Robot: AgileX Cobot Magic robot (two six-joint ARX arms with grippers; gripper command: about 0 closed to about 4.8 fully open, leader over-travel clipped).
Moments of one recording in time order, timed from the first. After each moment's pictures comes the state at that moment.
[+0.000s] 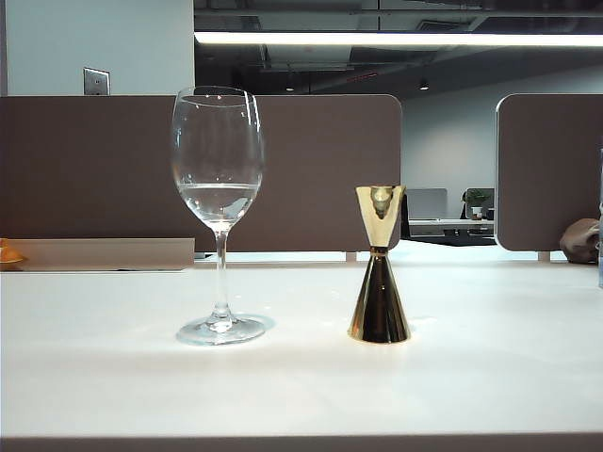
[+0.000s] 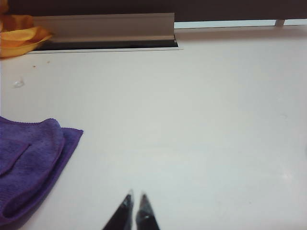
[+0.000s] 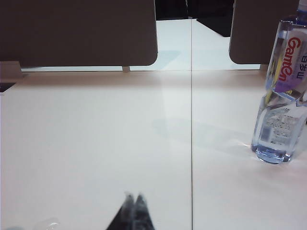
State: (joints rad) left arm -0.02 0.01 0.01 -0.18 0.01 0.05; right arm 0.03 0.58 0.22 0.27 -0.13 0.06
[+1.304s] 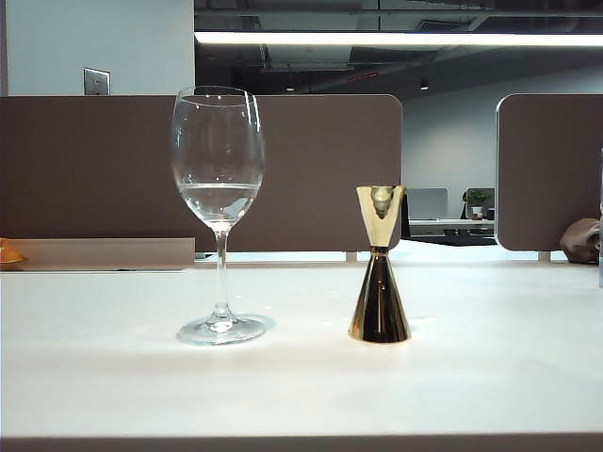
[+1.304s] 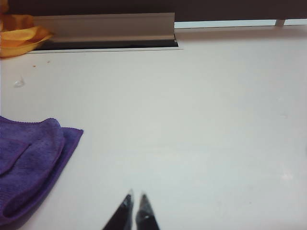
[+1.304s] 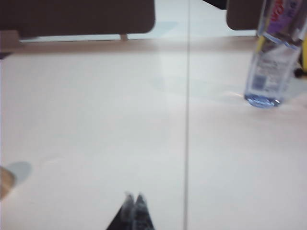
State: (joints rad) left arm -0.02 0.01 0.01 -0.18 0.02 0.05; right arm 0.03 0.00 0.08 -0.22 -0.11 0.05
